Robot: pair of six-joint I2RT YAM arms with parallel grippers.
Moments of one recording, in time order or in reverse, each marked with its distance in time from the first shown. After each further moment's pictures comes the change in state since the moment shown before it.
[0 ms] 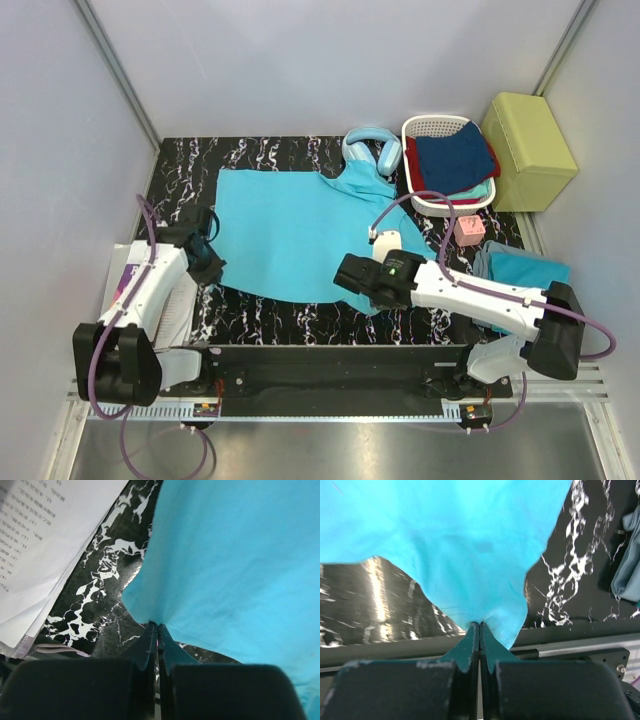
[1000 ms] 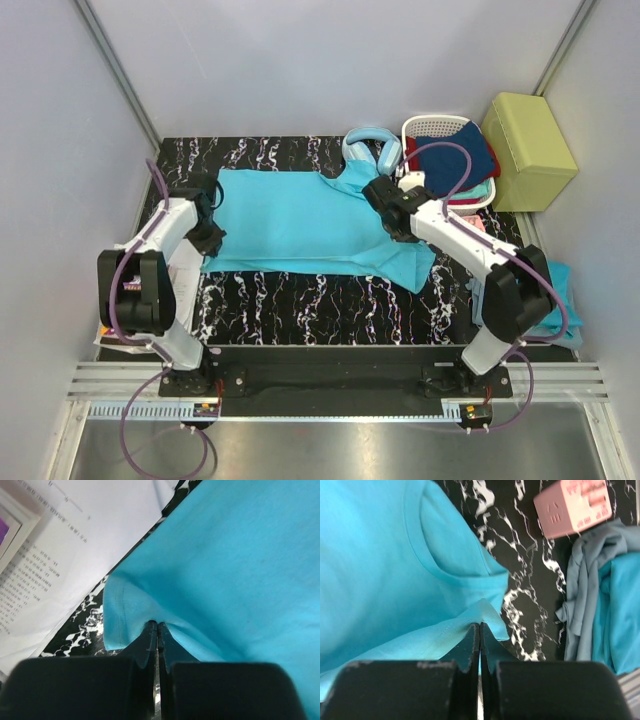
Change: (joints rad) left arm 0.043 0.372 0.311 0.003 -0.092 -0.011; right arm -0.528 0.249 0.201 0.225 0.110 -0.388
